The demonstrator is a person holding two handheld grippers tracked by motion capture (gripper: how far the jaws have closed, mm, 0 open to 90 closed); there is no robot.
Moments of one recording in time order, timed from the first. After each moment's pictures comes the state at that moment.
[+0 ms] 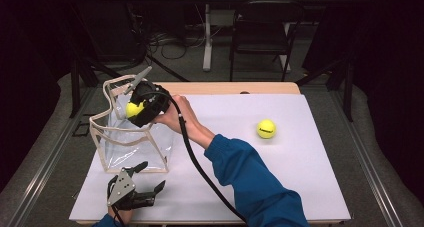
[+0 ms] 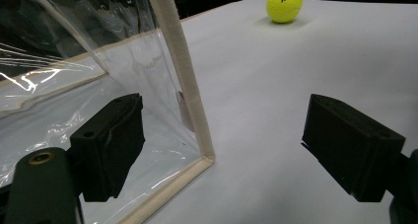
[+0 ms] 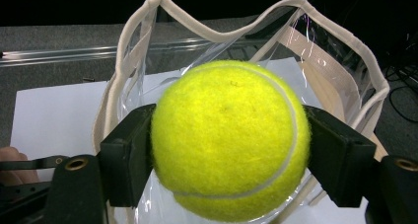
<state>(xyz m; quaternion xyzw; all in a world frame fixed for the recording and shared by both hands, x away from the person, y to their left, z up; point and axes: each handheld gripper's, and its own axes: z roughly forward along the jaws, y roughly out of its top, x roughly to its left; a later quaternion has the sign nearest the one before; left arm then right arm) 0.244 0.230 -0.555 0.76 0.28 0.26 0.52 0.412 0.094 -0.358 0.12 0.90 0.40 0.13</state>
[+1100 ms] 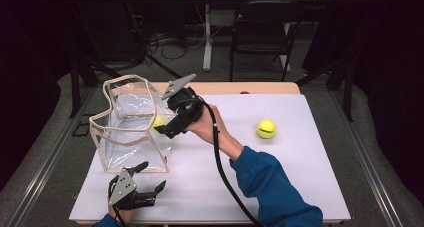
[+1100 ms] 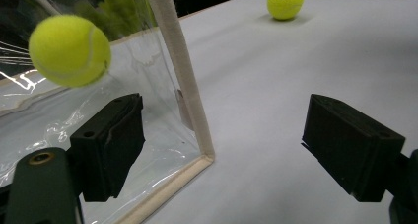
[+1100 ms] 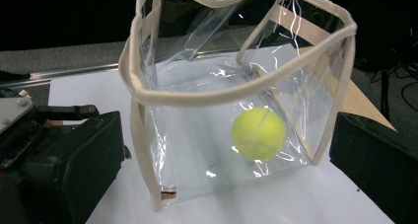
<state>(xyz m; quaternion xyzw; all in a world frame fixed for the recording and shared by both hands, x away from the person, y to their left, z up) 0.244 0.228 -0.556 0.76 0.29 0.26 0.52 0.395 0.012 -0.368 0.13 0.88 0.44 0.11</state>
